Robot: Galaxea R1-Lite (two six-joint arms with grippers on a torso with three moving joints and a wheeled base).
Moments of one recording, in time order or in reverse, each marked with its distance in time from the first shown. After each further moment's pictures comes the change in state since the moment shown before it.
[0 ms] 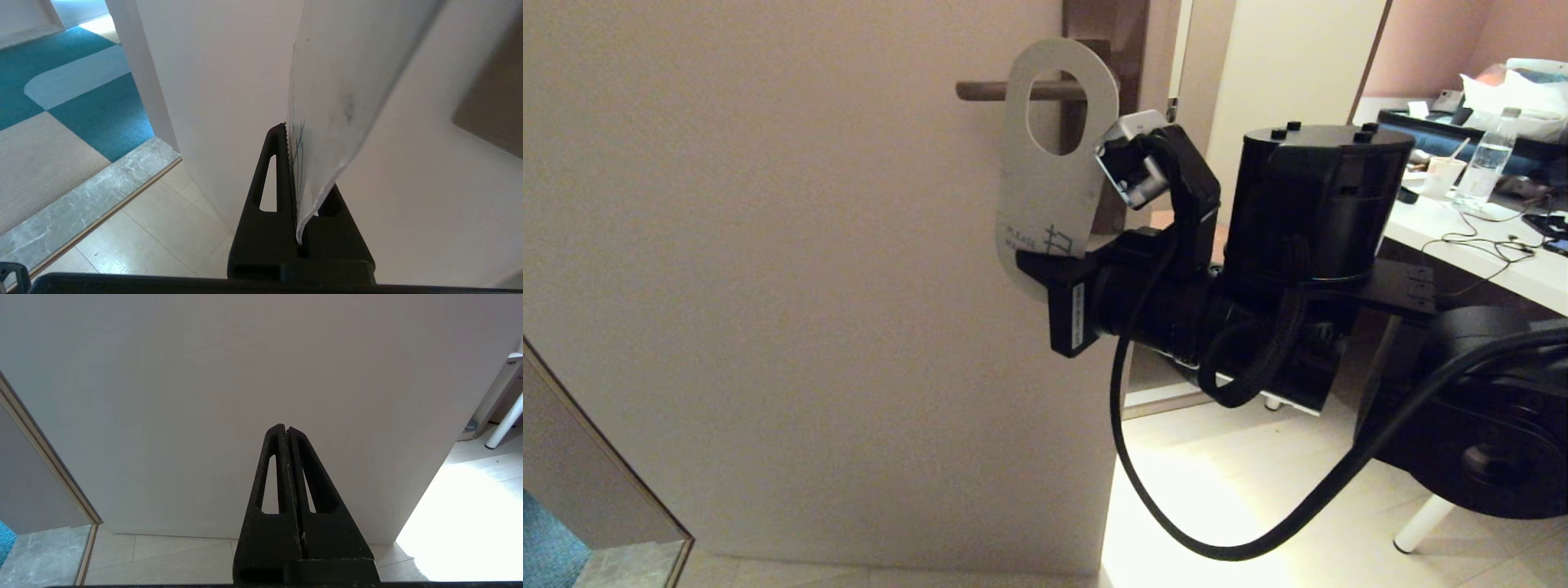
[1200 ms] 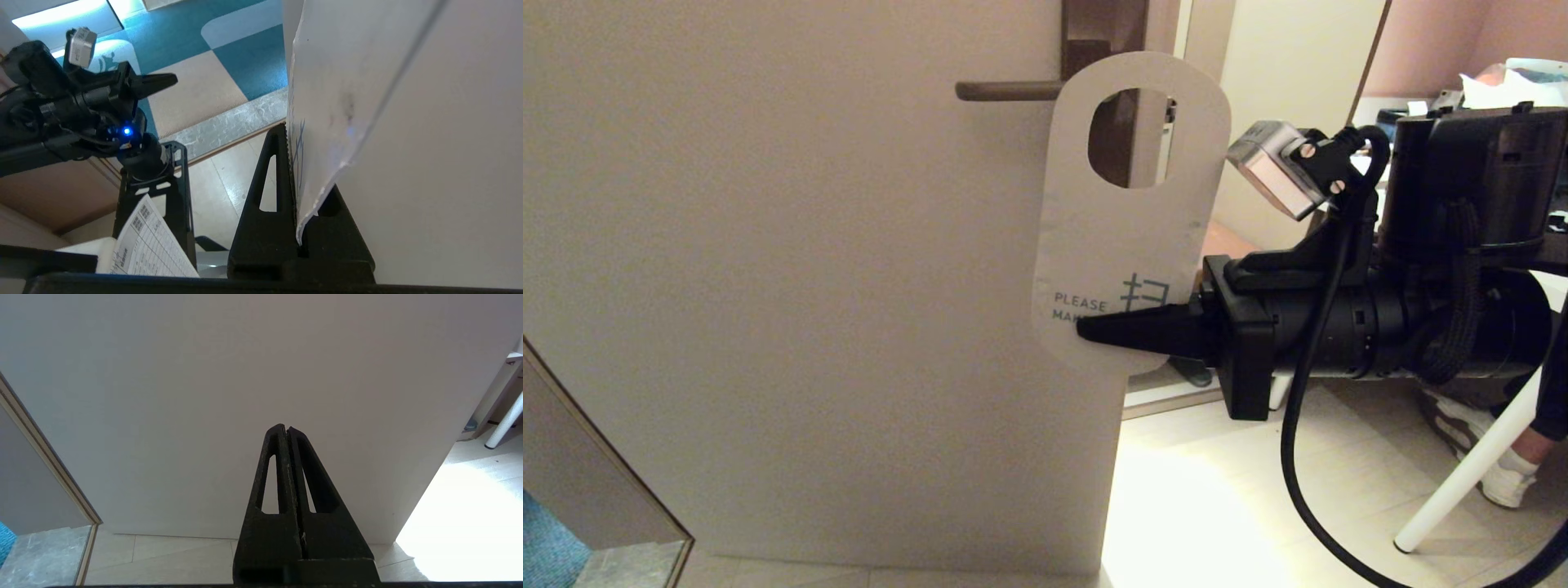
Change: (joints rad) left arm 0.000 0.000 0.000 0.000 -0.001 0.000; right arm -0.196 -0.183 0.118 0.213 0.695 0.011
